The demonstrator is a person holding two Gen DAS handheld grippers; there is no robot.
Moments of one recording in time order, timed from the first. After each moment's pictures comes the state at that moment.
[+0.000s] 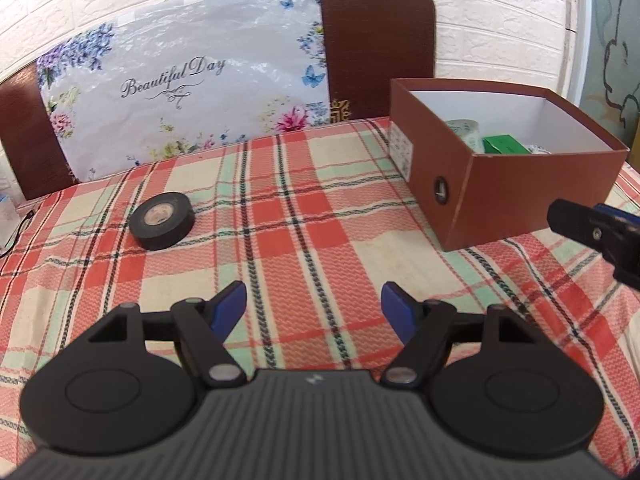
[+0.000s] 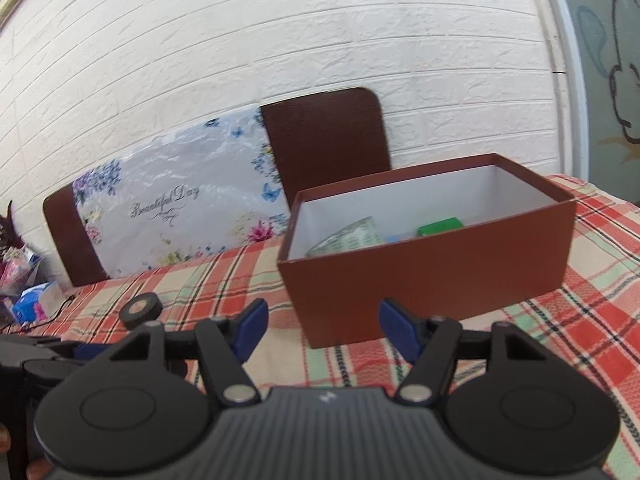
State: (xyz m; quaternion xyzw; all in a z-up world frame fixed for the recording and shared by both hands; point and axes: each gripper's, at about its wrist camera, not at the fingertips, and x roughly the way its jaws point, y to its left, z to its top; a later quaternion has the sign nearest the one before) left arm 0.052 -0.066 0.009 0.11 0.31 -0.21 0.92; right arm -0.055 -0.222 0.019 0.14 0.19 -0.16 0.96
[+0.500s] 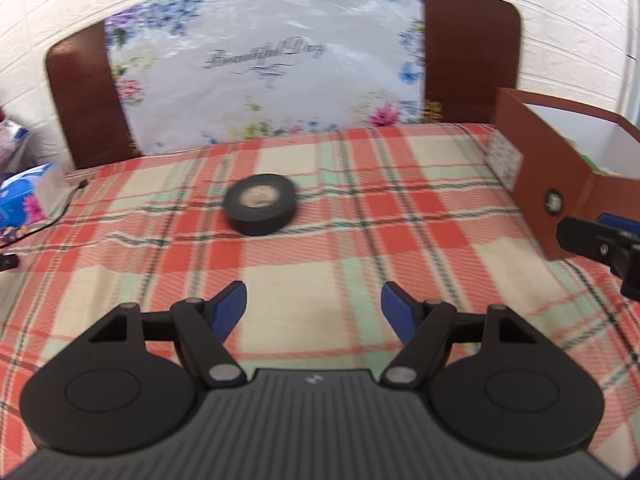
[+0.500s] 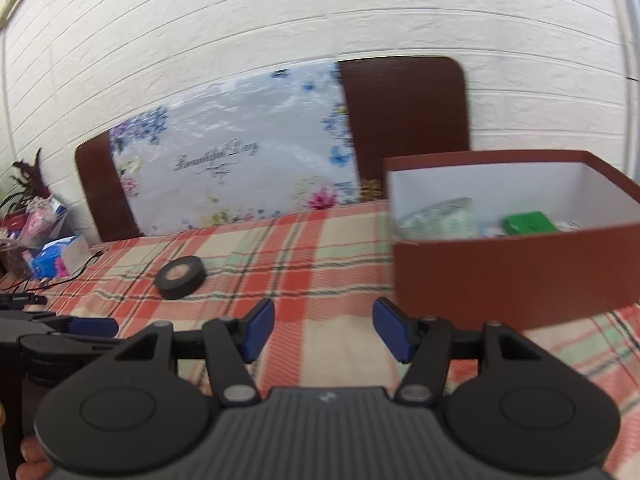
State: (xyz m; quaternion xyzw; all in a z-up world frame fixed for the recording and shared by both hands) left arm 0.097 0.009 -0.001 0.09 0.31 -0.14 0.94; right arm 0.014 -0.171 0.011 0.10 0.24 -0.08 0.96
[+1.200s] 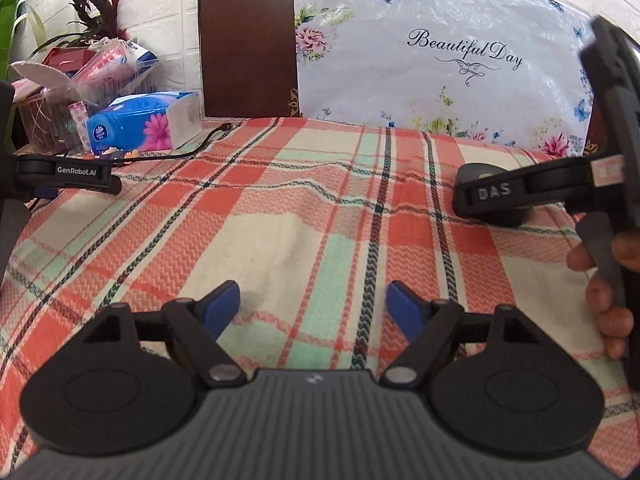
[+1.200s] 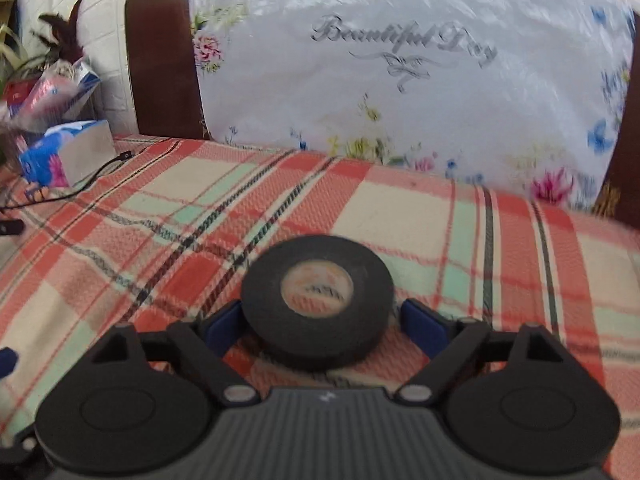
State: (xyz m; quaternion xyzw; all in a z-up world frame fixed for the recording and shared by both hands) left arm 0.137 0.124 -0.053 0.01 0.28 -0.01 0.96; right arm 0.252 -0.025 -0.062 -0.02 0.35 0.02 0.94
